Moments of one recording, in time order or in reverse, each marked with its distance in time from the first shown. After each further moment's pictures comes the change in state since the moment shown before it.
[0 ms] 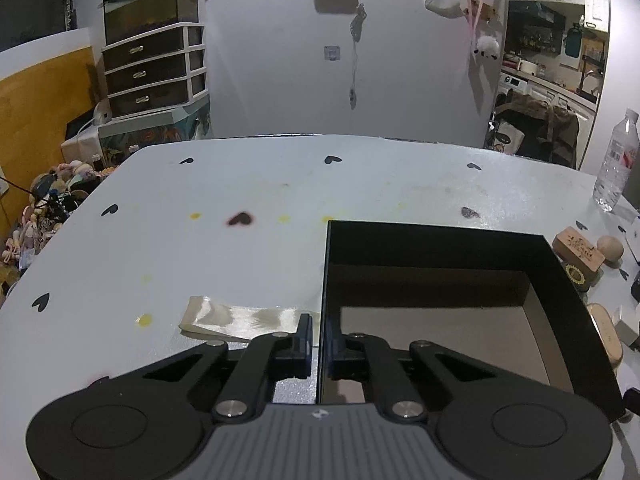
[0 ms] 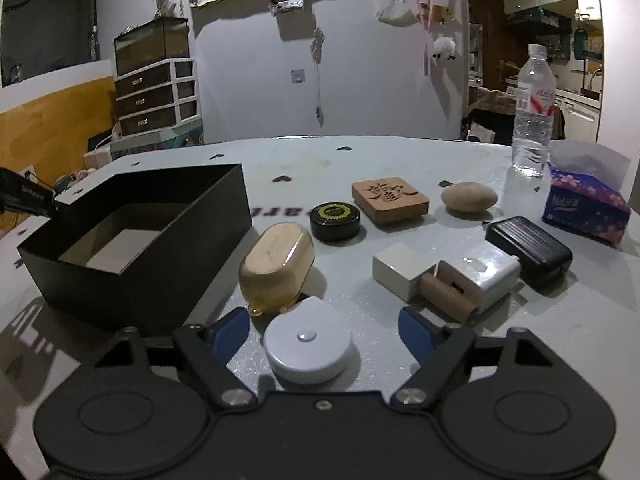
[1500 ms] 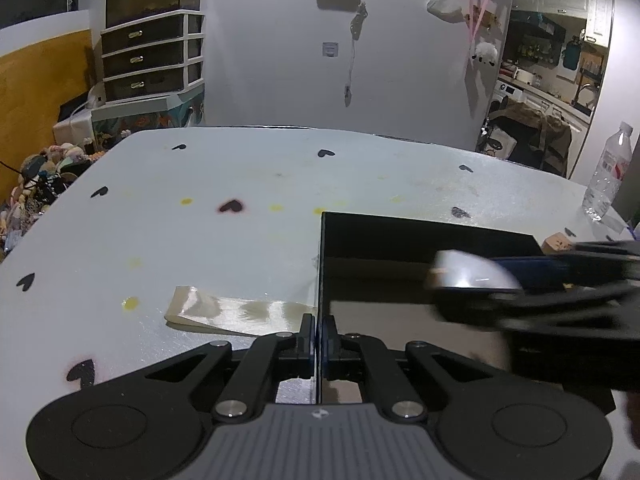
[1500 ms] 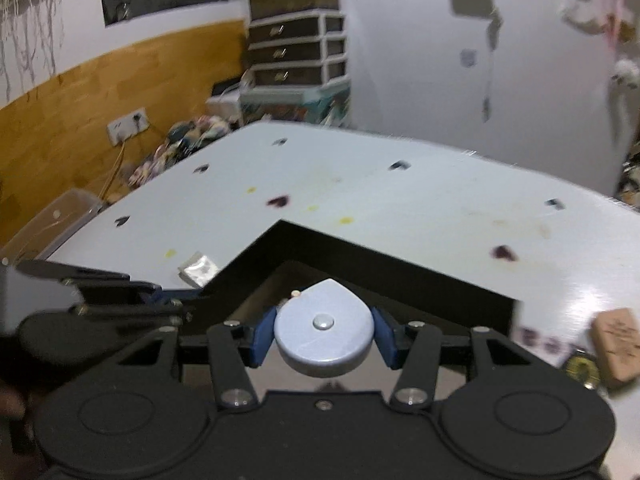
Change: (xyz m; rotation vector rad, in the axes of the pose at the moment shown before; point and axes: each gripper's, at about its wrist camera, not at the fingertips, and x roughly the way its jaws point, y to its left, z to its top) left arm 0.002 0.004 -0.006 -0.058 0.004 -0.060; right arm 0.104 0.159 0.127 -0.214 0.188 0.362
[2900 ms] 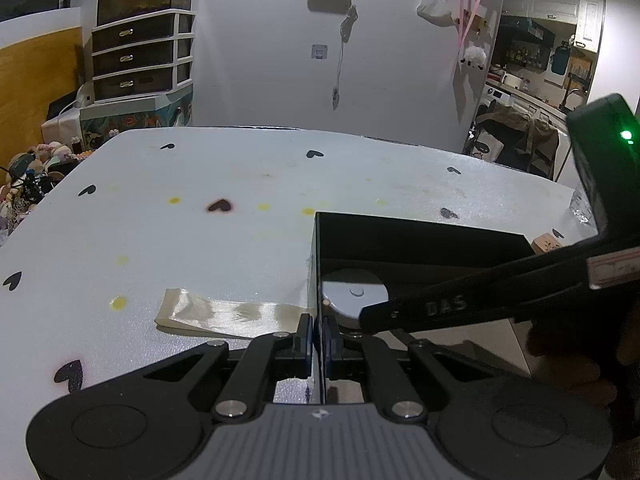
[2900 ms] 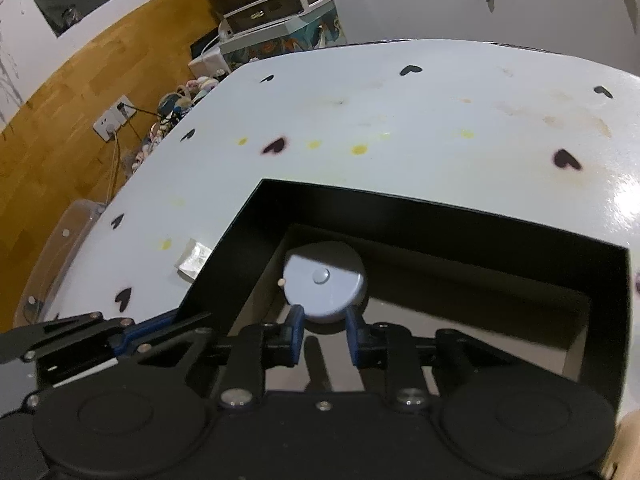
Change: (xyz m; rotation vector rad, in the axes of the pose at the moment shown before) left arm 0.002 0.005 -0.002 -0.001 -0.010 -0.044; right arm 0.041 -0.028 -0.002 0.241 0.188 0.107
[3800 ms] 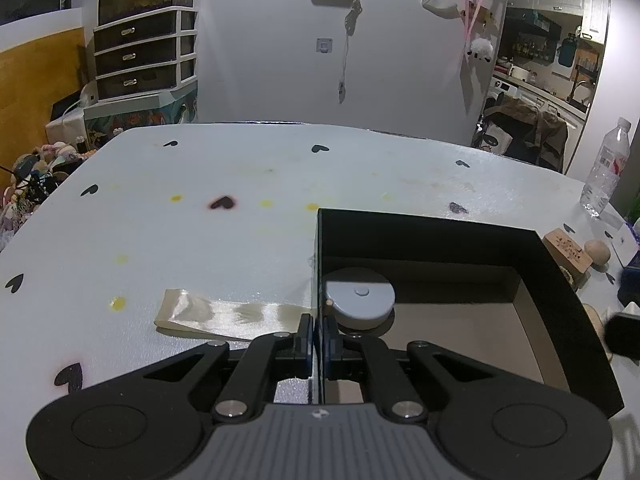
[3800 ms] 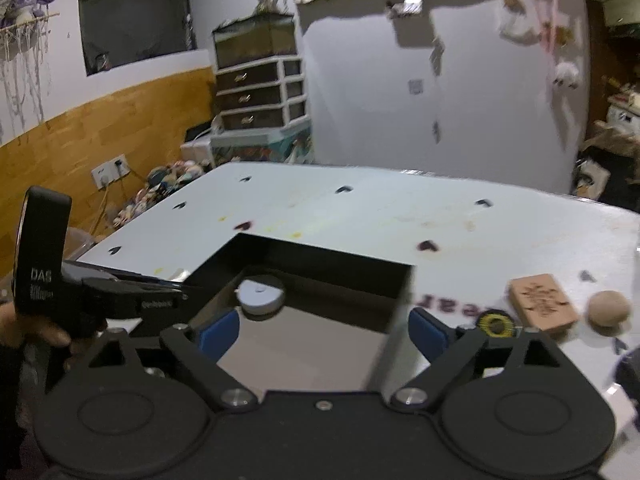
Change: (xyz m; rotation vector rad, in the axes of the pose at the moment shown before) left arm 0.009 -0.006 0.001 0.014 0.015 0.036; right arm -0.144 -0.018 -0.090 -0.152 -0.405 -0.186
